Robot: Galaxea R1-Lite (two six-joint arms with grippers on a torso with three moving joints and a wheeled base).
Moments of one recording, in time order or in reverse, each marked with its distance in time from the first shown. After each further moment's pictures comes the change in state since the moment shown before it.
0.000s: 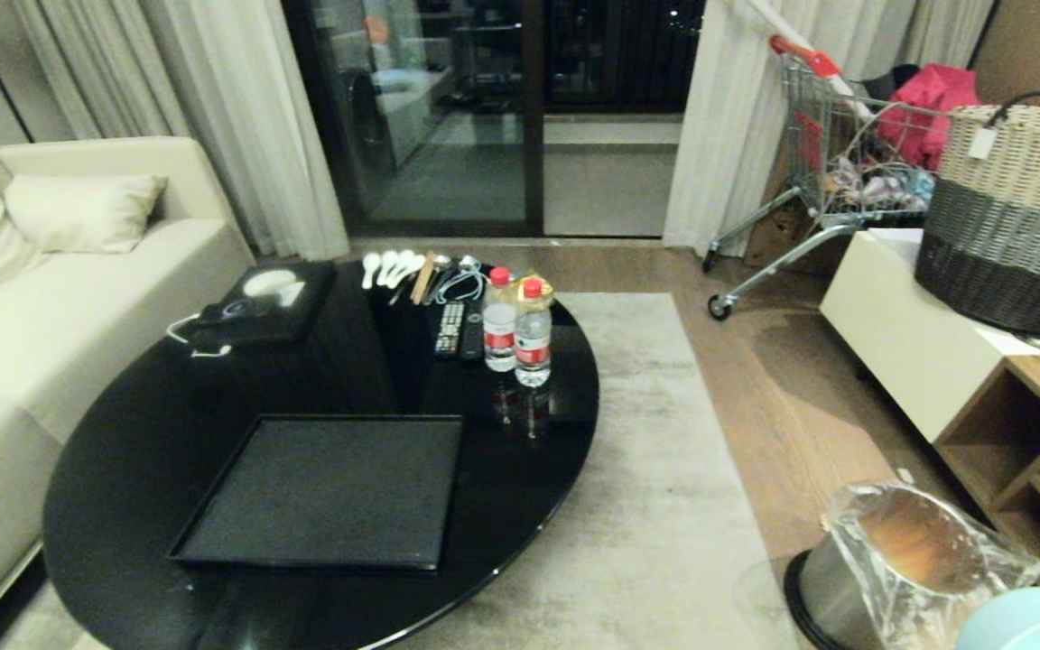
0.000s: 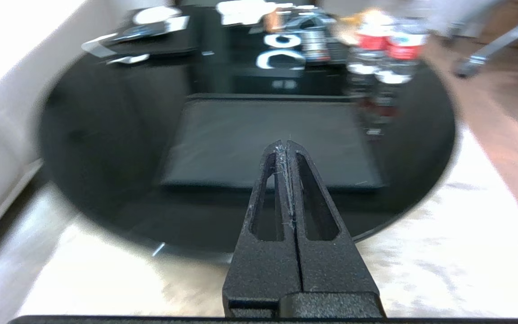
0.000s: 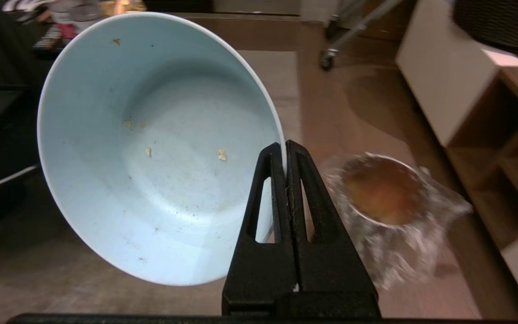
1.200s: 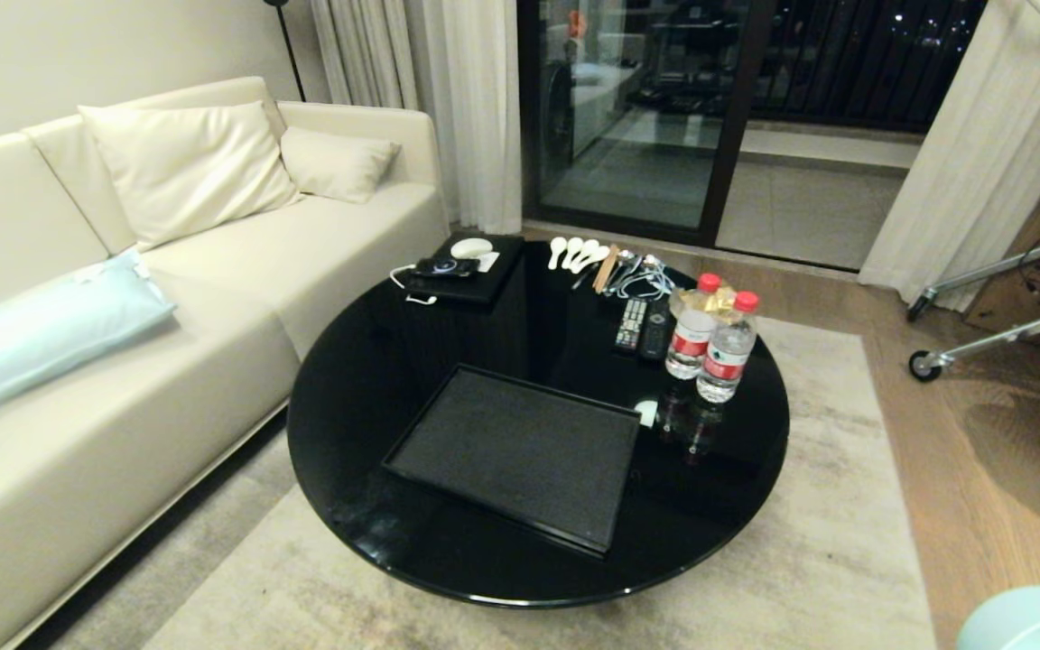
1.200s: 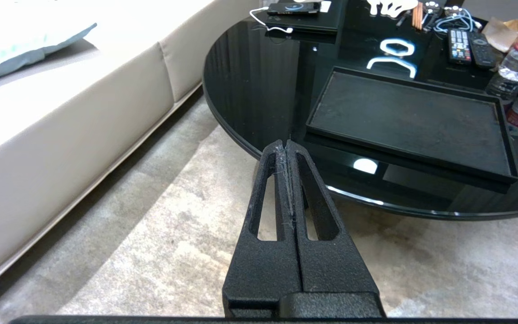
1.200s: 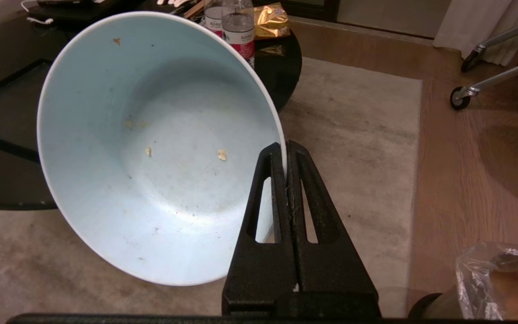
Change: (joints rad) left arm 0.000 0.000 0.000 0.000 0.000 0.000; right arm -0.001 0.000 0.000 0.001 -0.002 0.008
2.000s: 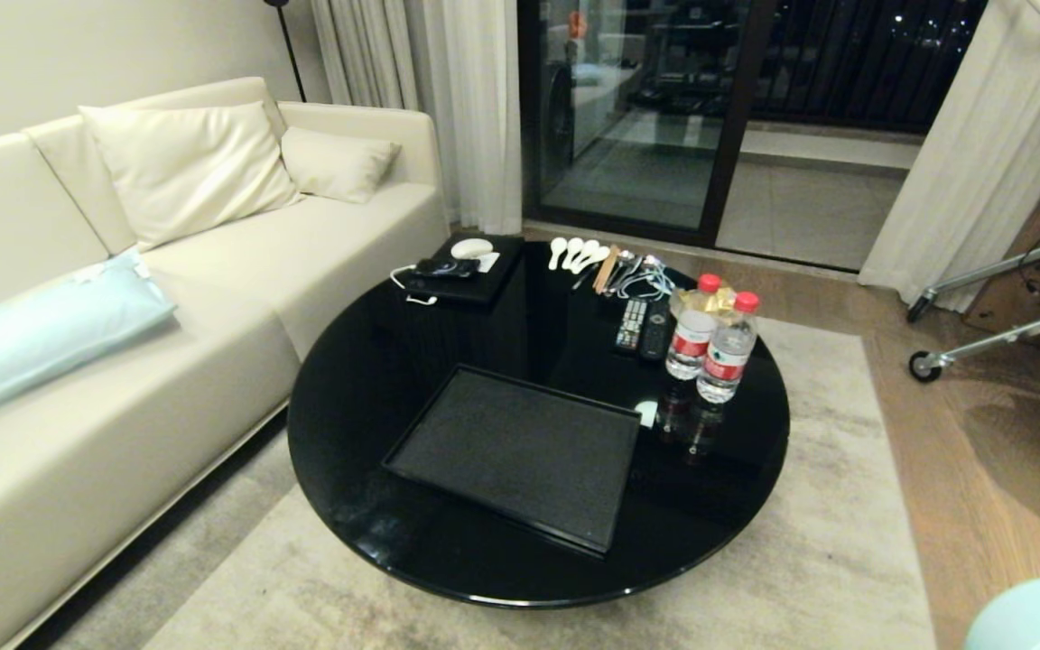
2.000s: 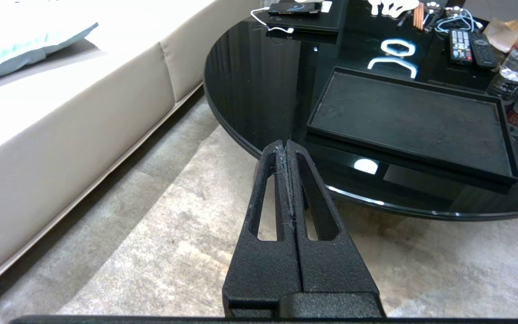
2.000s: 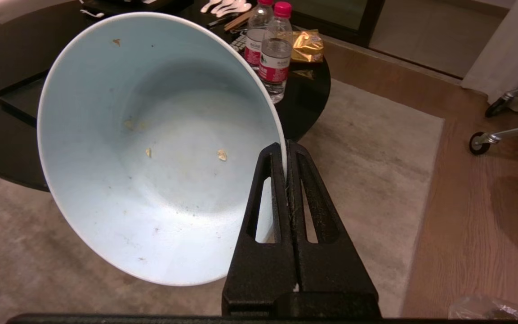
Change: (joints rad) left arm 0.000 0.000 0.000 0.000 0.000 0.000; right arm 0.001 0.112 -0.173 0.050 0.132 -0.096
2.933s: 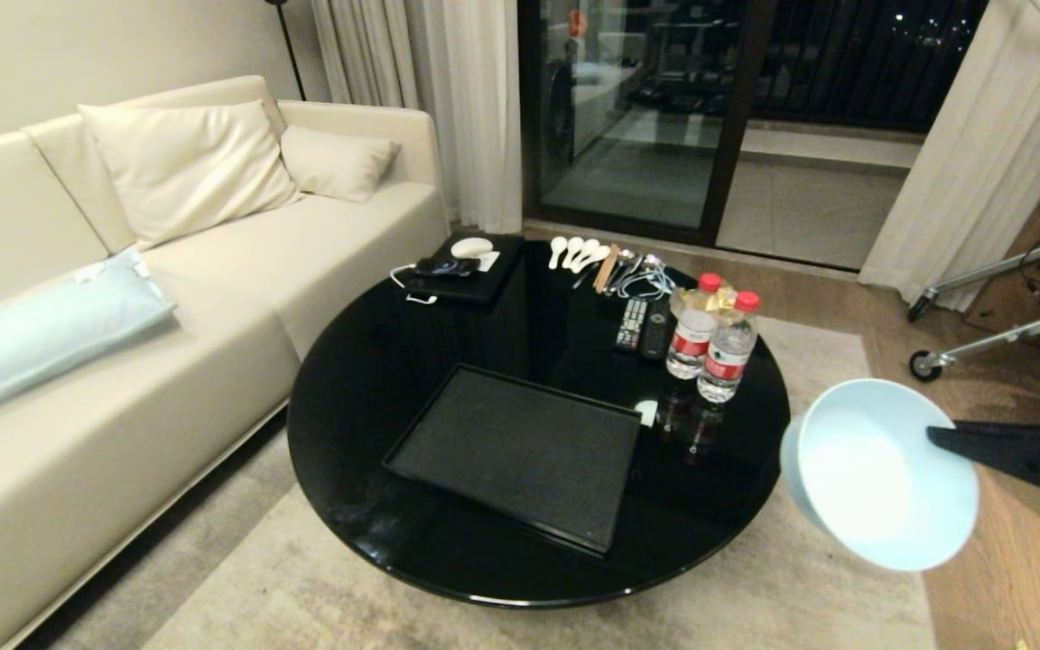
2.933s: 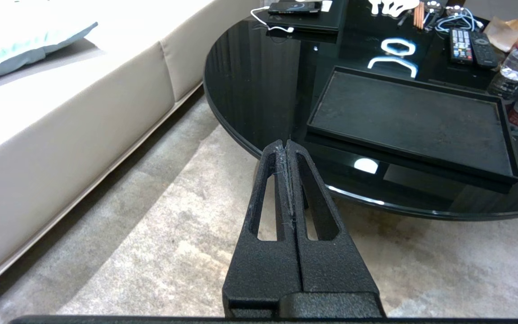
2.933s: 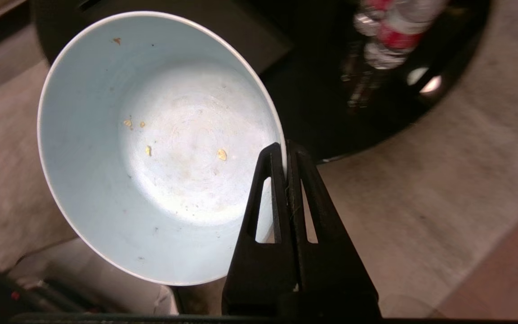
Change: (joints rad) left arm 0.000 0.000 0.000 0.000 -0.001 0.000; right arm 0.161 1.004 -0.531 -0.015 0.150 -0.066
